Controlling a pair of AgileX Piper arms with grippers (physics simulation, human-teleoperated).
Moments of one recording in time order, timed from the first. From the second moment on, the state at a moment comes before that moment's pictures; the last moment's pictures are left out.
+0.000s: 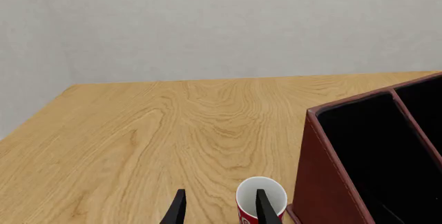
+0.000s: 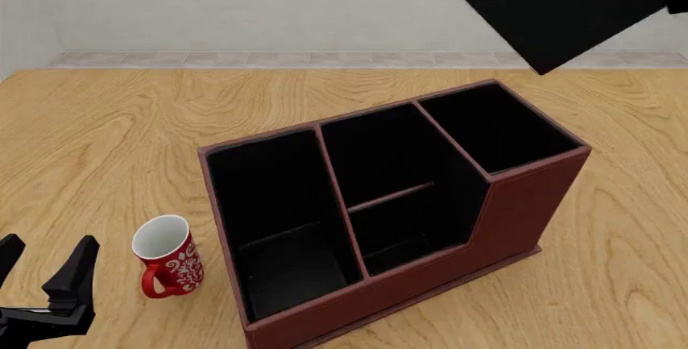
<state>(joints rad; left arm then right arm) 0.01 0.18 0.00 -0.10 0.05 0.47 1.13 -1.77 1.22 -0.44</state>
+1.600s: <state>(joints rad) 0.02 0.11 0.00 0.00 0.06 0.34 1.23 -1.66 1.16 -0.29</state>
